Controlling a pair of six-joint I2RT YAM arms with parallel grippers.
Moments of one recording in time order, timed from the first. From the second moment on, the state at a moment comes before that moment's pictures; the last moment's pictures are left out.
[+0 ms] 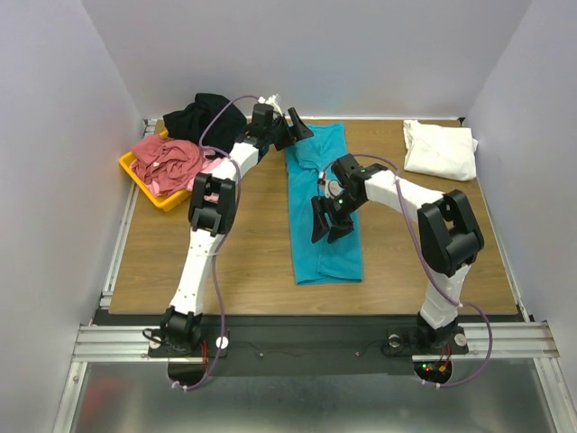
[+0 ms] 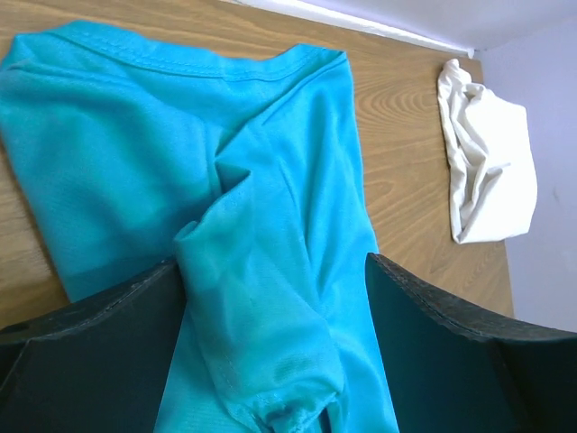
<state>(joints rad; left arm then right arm) -0.33 2.67 2.33 -0.04 0.42 -0.72 0.49 1.93 1.37 -0.80 -0.60 0.27</state>
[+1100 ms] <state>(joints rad) -0.85 1.25 0.69 -0.22 0.02 -0.71 0.45 1.52 0.90 -0.81 -0.23 0.40</state>
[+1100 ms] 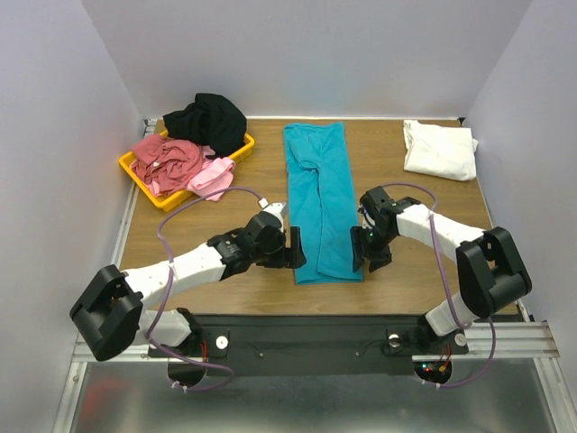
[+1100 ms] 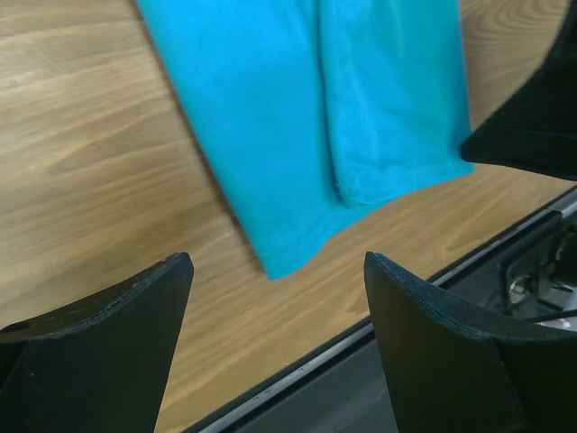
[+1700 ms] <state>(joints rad) -0.92 1.33 0.69 -0.26 -0.02 -0.81 0.44 1.56 0.82 -0.74 -0.32 0.39</state>
